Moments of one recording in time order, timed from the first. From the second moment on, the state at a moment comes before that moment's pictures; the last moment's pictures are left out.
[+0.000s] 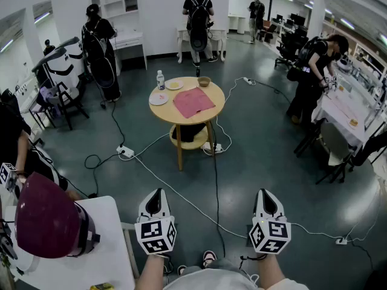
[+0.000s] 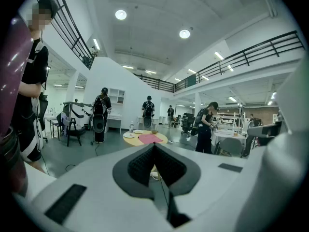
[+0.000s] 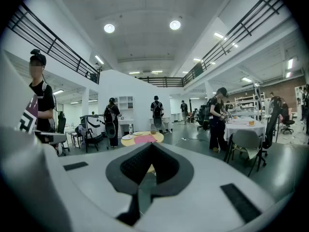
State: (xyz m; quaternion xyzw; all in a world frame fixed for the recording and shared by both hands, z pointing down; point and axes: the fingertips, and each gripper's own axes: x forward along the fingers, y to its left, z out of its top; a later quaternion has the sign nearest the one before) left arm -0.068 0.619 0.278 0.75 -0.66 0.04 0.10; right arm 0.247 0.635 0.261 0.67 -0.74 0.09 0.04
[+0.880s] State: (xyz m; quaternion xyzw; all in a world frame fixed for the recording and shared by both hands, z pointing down) left arm -0.058 0.610 0.278 0.76 -0.64 0.04 0.12; right arm 0.246 0.625 0.262 0.66 -0.74 0.12 0.02
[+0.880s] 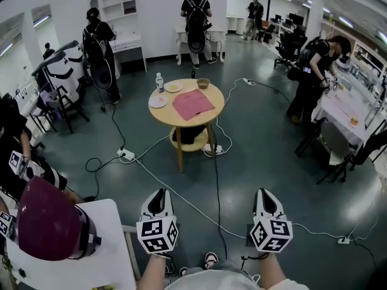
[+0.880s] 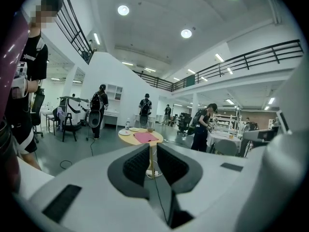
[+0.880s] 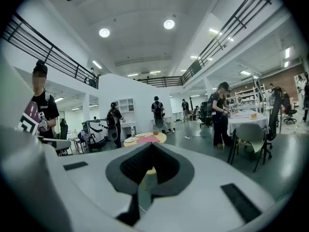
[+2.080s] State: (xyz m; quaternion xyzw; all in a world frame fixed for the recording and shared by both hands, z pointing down) left arm -0.068 0.594 0.262 0.75 -0.65 0.01 0.11; right arm 0.248 0.604 0.236 0.67 -0.74 0.04 0.01
